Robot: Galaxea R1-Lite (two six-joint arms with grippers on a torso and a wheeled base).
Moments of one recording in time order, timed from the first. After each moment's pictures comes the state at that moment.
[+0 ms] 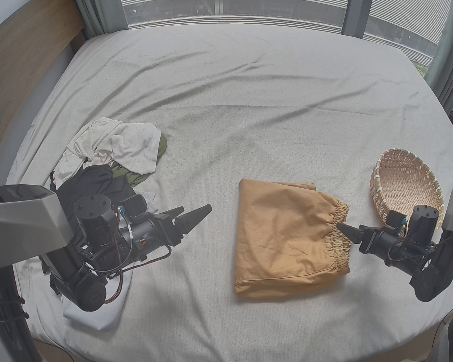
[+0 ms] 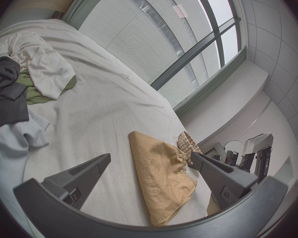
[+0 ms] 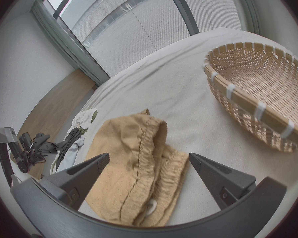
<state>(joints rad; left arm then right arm) -0.39 2.14 -0.54 -1.55 -0.38 -0.52 0.13 2.07 -0.25 -1.53 0.29 0.36</state>
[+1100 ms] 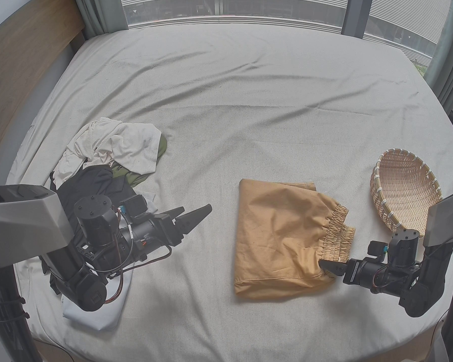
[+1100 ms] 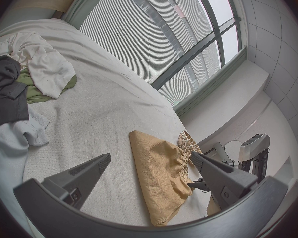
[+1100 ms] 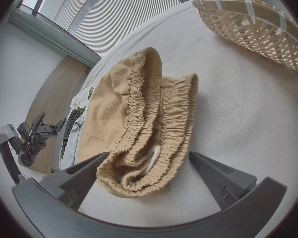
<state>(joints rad) -0.39 2.14 -0.54 -1.55 -0.38 -0.52 0.23 2.21 -0.17 -1.53 0.29 0.47</state>
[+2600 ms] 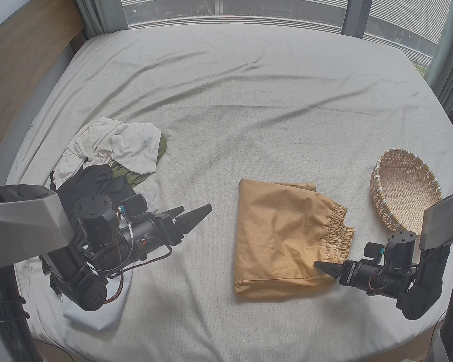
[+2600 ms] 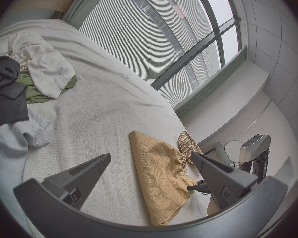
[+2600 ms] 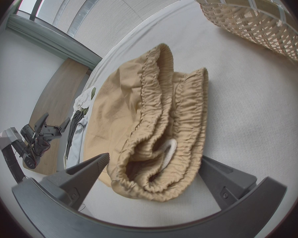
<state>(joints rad) -0.39 2.14 -0.54 -1.55 -0.38 -0.52 0.27 2.22 -0.17 -1.54 0.29 0.52</state>
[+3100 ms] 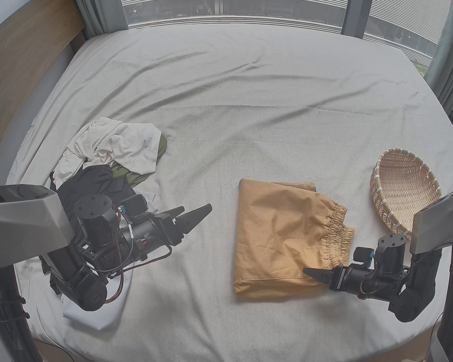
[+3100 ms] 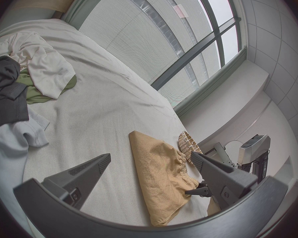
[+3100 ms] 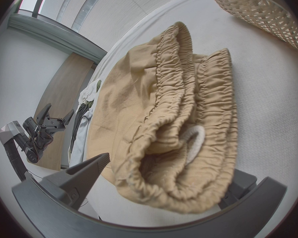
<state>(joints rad) -0.39 2.14 -0.54 -1.55 -0.38 -0.52 0.32 2.26 -0.21 -1.54 0.32 0.52</state>
